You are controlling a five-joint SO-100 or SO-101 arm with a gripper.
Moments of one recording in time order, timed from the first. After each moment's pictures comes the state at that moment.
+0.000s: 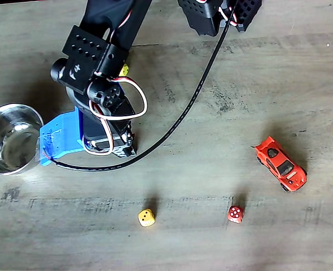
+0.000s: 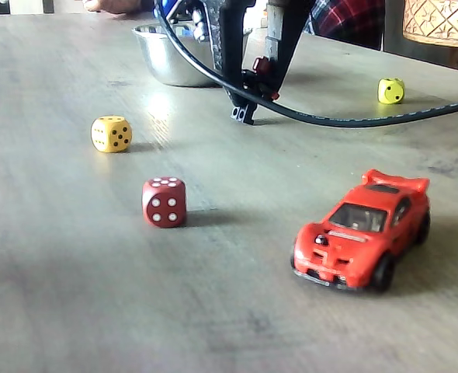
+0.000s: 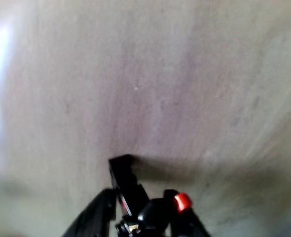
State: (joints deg) arm 26.6 75.7 87.9 61.7 -34.6
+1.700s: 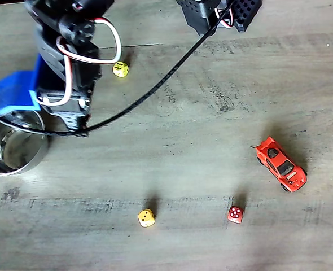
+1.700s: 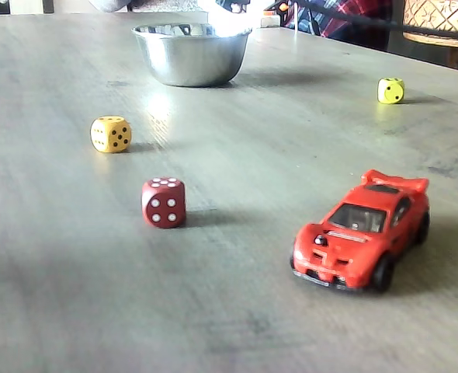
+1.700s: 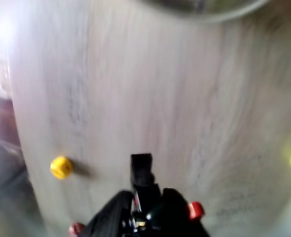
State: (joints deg) arm 35.6 93.6 86.0 61.3 -34.8
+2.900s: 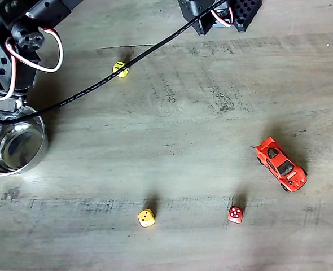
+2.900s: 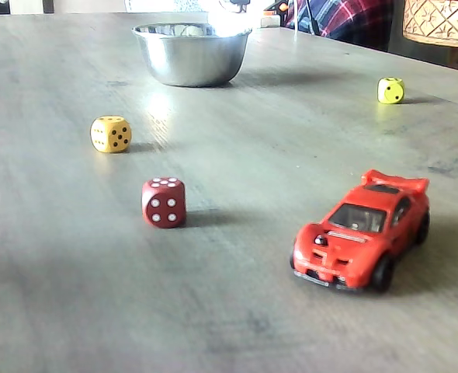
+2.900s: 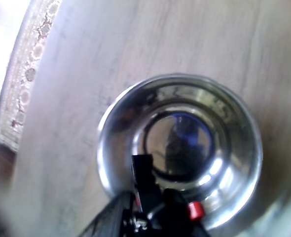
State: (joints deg) arm 48.1 79.0 79.8 35.3 -58.4
